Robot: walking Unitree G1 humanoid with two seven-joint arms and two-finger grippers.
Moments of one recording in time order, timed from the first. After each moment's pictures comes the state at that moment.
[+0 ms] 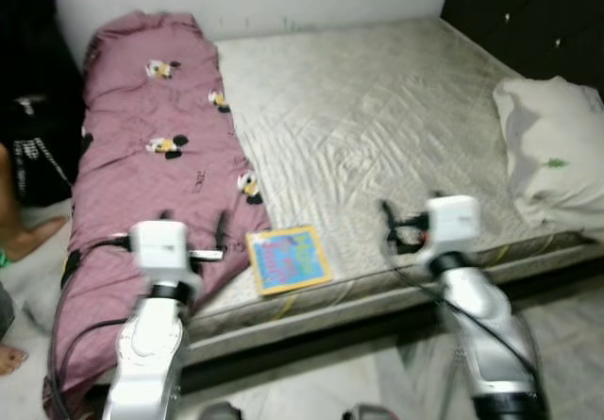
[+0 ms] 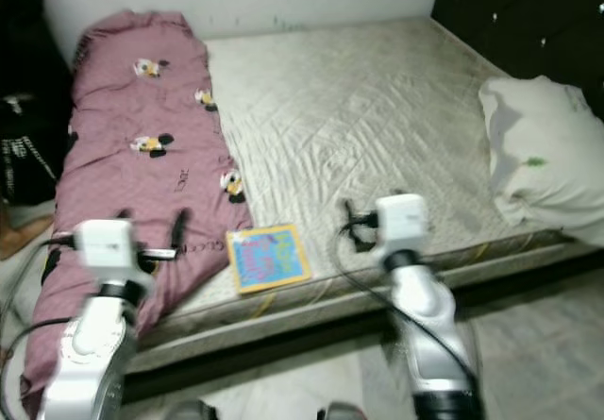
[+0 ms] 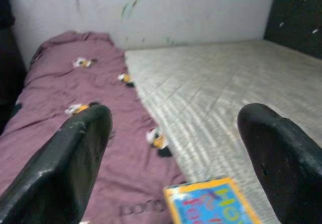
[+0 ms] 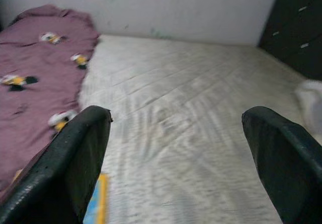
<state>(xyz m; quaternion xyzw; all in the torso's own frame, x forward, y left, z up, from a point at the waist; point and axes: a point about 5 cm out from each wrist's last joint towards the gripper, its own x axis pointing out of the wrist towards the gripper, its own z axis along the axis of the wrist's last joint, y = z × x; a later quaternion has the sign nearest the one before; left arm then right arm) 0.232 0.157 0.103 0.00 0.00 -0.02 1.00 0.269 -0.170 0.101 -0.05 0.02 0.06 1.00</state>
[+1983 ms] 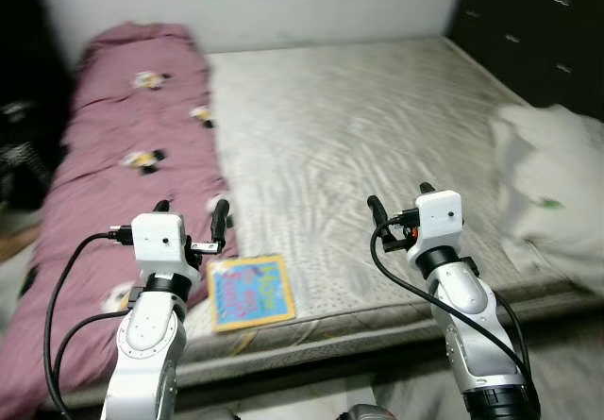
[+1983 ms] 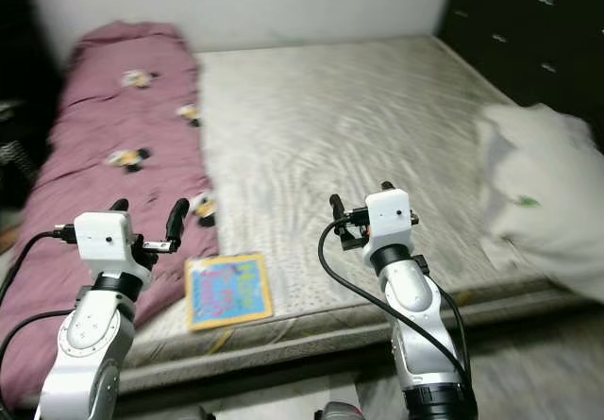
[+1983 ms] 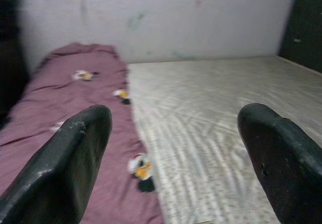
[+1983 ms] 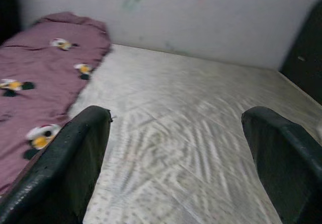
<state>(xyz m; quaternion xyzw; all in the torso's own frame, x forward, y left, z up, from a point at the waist) 0.236 0.161 0.109 0.00 -0.02 -0.01 1.00 0.275 -0.157 0.105 -0.07 0.00 0.09 0.99</state>
